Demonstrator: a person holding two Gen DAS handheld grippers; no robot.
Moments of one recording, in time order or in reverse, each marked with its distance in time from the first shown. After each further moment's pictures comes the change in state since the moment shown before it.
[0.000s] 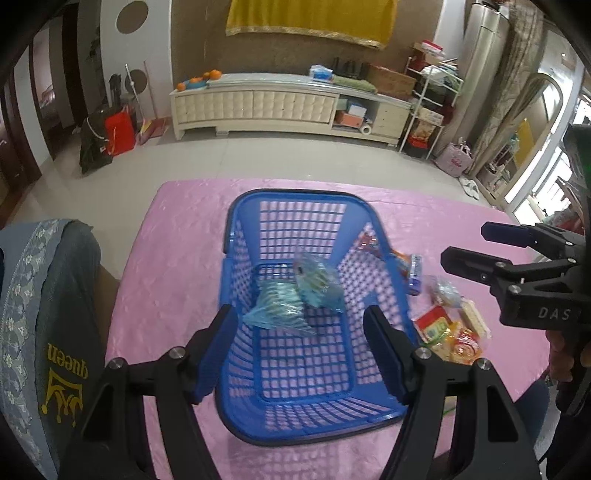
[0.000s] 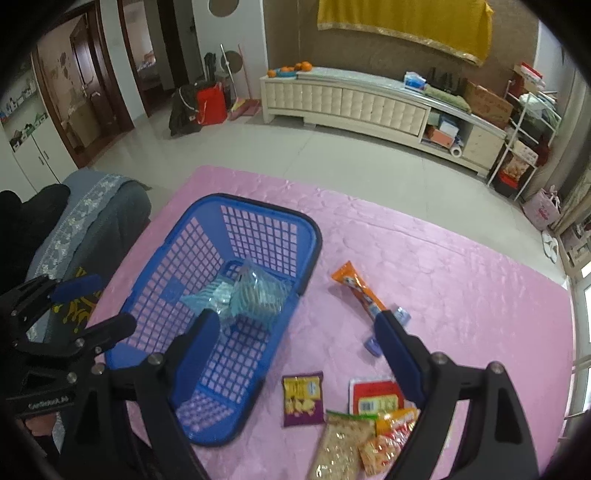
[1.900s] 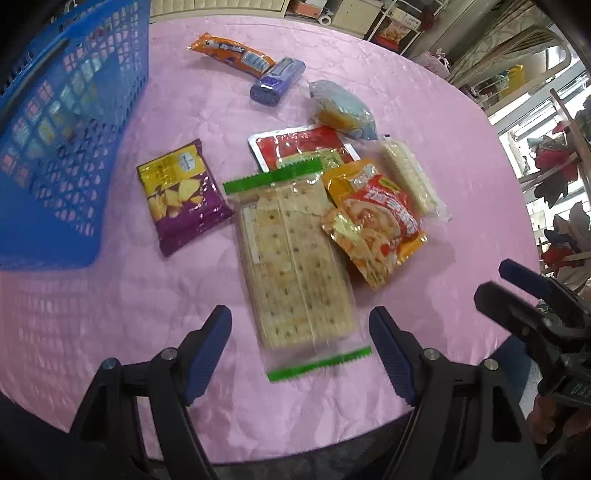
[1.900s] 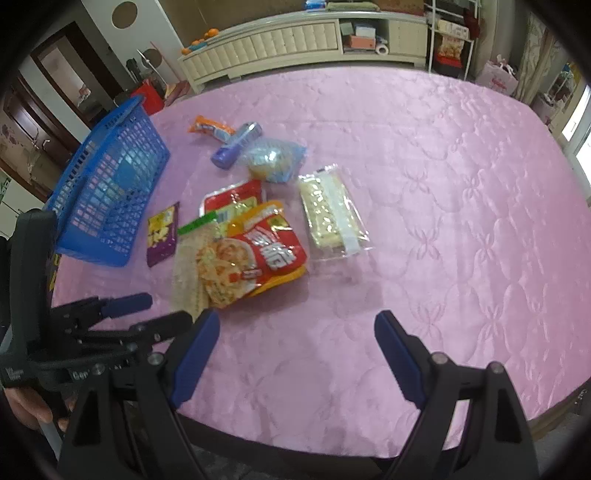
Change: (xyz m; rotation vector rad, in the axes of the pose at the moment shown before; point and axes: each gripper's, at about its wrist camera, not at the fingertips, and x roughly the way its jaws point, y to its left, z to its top) left arm 0.159 -0.188 -0.126 -0.032 0.403 -0.161; right arm 0.016 -0.172 -0.221 0.316 0.161 0.020
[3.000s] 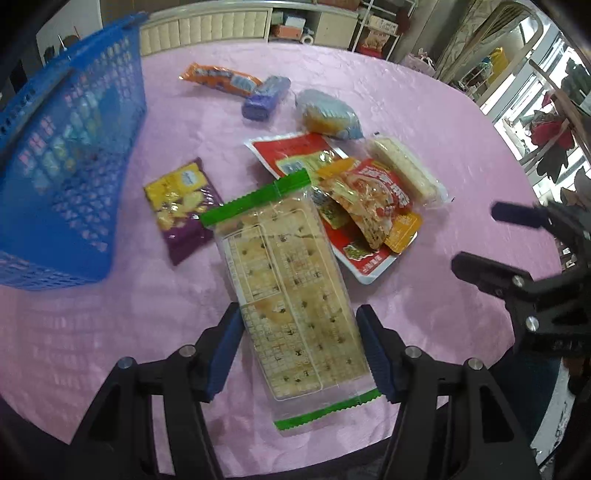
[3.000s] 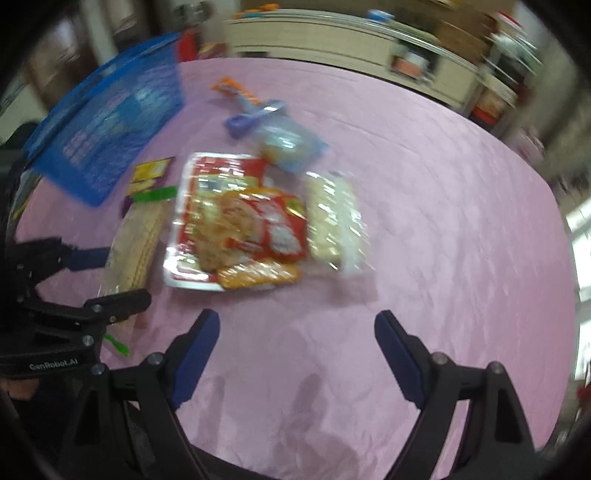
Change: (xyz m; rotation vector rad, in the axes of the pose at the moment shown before) left arm -0.003 -0.014 -0.017 0.124 -0.109 0.075; right arm 0.017 0.020 0.007 -0.349 0.019 -0.099
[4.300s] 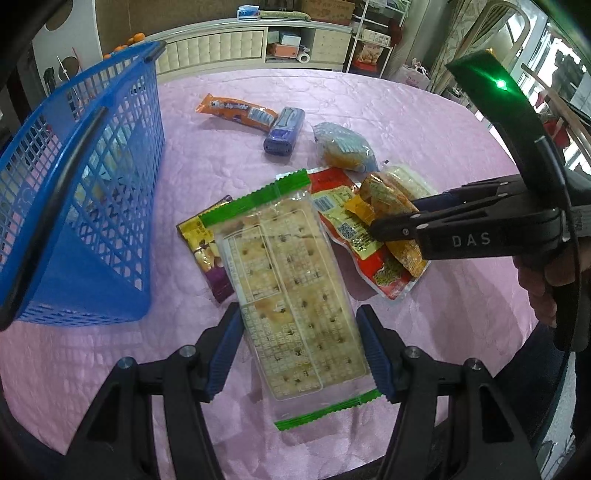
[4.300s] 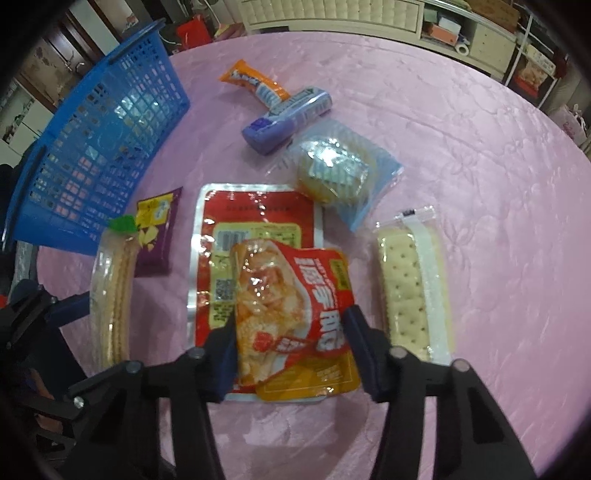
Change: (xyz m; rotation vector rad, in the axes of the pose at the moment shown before) left arm -0.025 0.027 0.014 0.052 -0.059 0.015; right arm 0.062 -0.018 0.073 0.075 0.118 0.182
